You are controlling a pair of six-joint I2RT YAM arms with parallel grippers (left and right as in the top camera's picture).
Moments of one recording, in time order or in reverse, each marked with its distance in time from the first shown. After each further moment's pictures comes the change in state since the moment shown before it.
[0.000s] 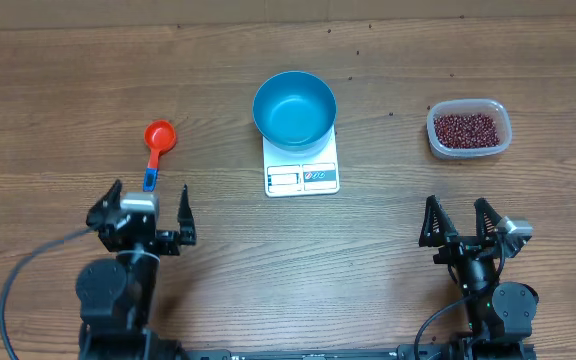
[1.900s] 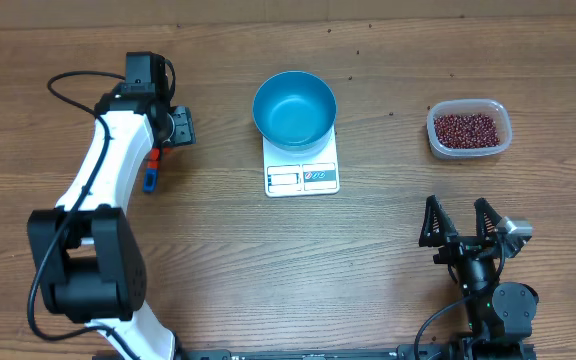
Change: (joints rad) left arm 0.000 1.495 1.016 -0.550 -0.139 -0.267; right arm 0.000 0.000 0.000 0.000 0.000 0.000
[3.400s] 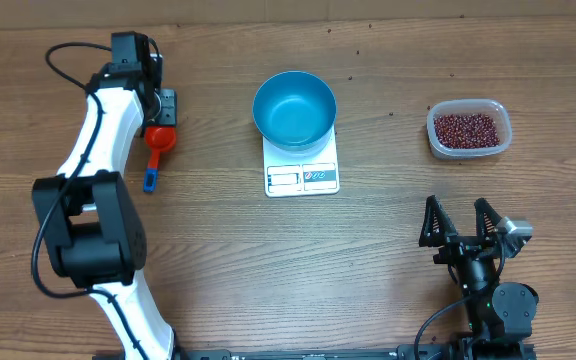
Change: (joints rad) left arm 0.065 0.197 0.206 -0.001 -0.023 0.242; right arm 0.000 0.000 0.000 0.000 0.000 0.000
